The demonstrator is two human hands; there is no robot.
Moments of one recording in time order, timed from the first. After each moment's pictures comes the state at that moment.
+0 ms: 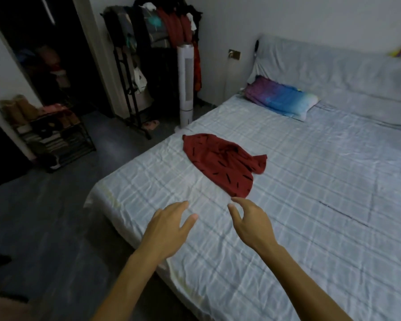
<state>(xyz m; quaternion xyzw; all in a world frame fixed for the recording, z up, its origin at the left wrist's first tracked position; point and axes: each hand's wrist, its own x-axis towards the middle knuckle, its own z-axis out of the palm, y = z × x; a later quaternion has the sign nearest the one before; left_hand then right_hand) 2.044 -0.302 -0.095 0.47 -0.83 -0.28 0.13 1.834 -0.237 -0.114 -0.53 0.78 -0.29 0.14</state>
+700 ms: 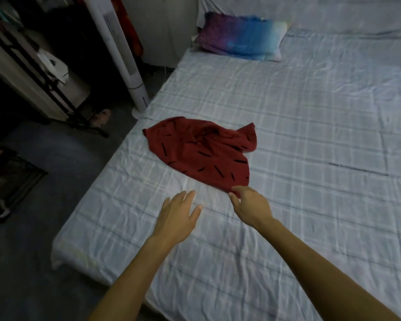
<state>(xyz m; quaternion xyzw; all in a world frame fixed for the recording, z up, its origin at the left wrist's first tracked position) 1.892 -0.571 -0.211 0.35 -0.91 -0.21 -0.05 1.710 -0.453 -0.238 -0.39 0.87 -0.21 0.21</state>
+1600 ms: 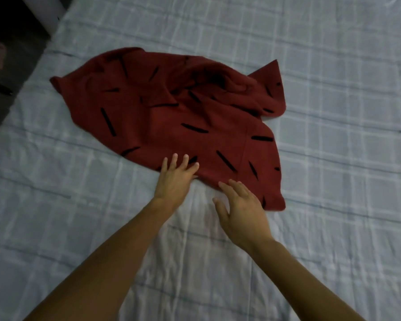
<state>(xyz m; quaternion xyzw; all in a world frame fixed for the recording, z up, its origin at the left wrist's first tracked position) 1.726 -0.805 -0.559 0.19 -0.97 -0.07 -0.13 1.677 -0.627 -0.484 -0.34 0.90 -0.15 0.22</state>
